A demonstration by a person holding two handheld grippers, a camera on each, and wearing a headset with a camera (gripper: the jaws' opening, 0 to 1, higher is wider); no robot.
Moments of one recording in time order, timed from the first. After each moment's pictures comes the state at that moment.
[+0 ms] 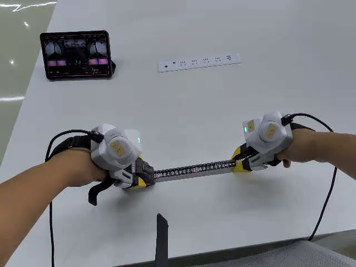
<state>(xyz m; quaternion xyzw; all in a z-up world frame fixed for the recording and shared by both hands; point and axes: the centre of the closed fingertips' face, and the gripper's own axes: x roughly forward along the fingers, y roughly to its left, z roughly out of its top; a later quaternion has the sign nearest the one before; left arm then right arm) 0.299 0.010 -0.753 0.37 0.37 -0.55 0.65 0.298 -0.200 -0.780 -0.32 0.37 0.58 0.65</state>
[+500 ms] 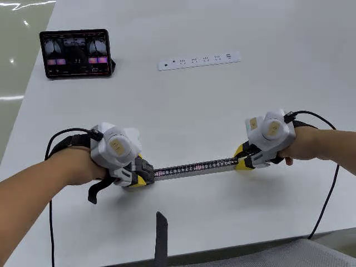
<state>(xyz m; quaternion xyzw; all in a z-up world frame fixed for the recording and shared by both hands) 0.299 0.010 -0.753 0.37 0.37 -0.55 0.65 0.300 -0.207 -0.780 -0.32 0.38 0.57 0.65</state>
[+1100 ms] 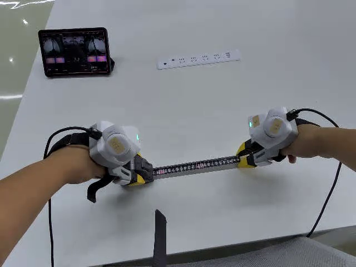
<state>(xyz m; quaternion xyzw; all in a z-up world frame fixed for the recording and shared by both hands) 0.299 0.011 -0.753 0.37 0.37 -0.55 0.65 0.297 -0.212 -0.777 -0.32 0.38 0.57 0.66</state>
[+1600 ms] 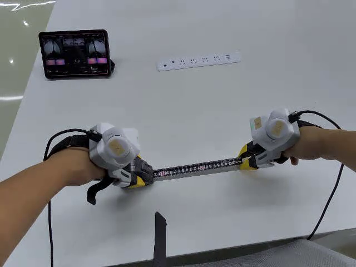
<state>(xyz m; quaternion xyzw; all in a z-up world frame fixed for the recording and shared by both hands) 0.299 0.011 -0.752 0.38 0.37 -0.55 0.65 0.295 -0.217 -0.775 -0.32 0.38 0.57 0.65</state>
